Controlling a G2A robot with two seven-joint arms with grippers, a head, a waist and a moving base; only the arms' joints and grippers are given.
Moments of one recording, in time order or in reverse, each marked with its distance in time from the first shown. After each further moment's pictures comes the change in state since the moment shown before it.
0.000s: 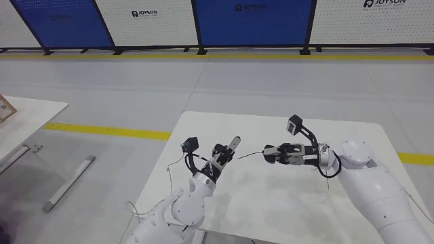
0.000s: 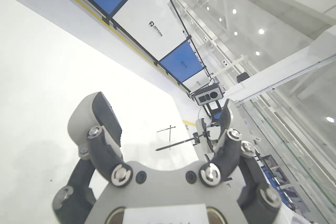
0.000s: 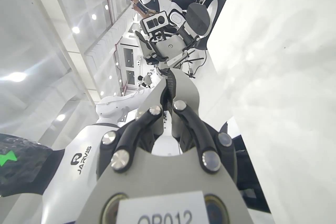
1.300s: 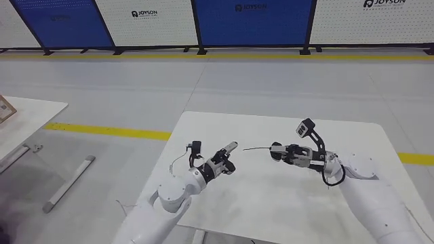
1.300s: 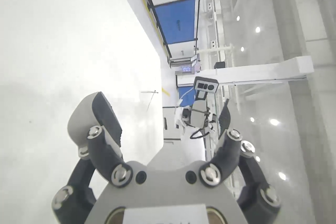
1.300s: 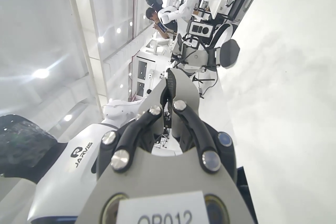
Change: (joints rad) left arm -0.041 0.002 -0.113 0.151 -0.516 -0.001 -0.528; right arm -0.074 -0.019 0.073 0.072 0.108 -0.163 -0.020
